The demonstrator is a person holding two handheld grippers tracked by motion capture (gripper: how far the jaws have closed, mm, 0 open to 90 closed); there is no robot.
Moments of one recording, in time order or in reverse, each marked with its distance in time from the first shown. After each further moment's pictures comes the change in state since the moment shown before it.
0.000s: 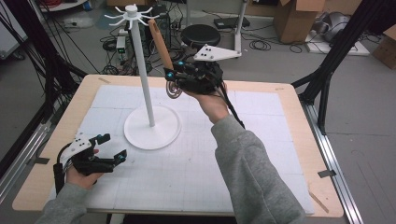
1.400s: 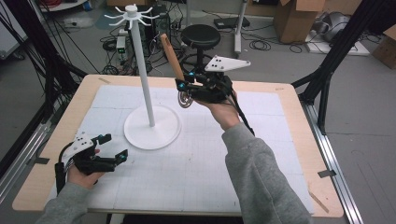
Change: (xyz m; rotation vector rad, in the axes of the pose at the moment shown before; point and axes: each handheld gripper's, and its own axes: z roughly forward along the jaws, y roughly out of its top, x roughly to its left) left arm 0.000 0.000 0.004 0.019 0.001 -0.010; right arm -0.010 -0.025 -0.022 0.054 0.010 0.005
